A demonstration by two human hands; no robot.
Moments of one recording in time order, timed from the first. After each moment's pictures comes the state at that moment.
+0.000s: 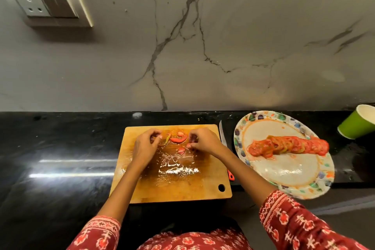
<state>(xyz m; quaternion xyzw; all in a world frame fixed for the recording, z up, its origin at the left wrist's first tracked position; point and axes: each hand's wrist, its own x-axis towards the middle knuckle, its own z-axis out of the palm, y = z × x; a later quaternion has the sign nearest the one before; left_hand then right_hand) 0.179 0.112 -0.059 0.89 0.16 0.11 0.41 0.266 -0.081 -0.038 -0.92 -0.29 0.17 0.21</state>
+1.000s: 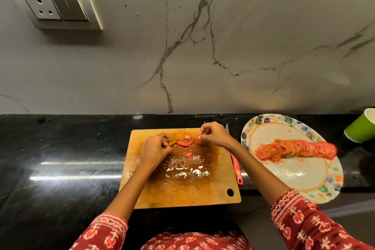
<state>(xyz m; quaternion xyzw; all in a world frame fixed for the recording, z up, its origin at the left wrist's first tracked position) 0.187 0.118 -0.060 0.94 0.14 0.02 0.32 0.288 -0.083 -0.028 -0.88 -0.20 0.21 0.36</state>
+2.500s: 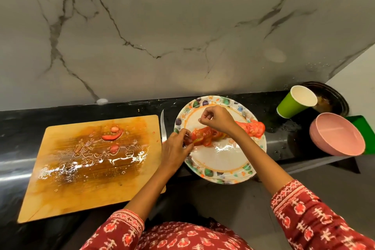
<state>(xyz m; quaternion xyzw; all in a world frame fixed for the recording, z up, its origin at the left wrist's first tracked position) 0.232 -0.143 -0.081 0.92 0.01 0.06 0.38 0.336 -0.292 -0.013 -0.94 -0.13 0.14 0.29</state>
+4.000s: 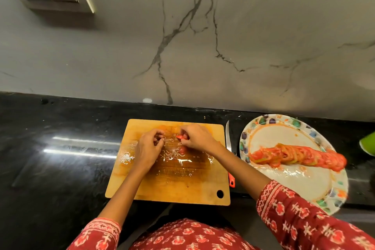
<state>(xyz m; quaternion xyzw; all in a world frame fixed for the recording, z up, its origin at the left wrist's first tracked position) 0.173 0.099 -0.074 0.90 0.21 0.09 0.37 0.282 -0.049 -0.041 -0.88 -0.38 0.20 0.20</state>
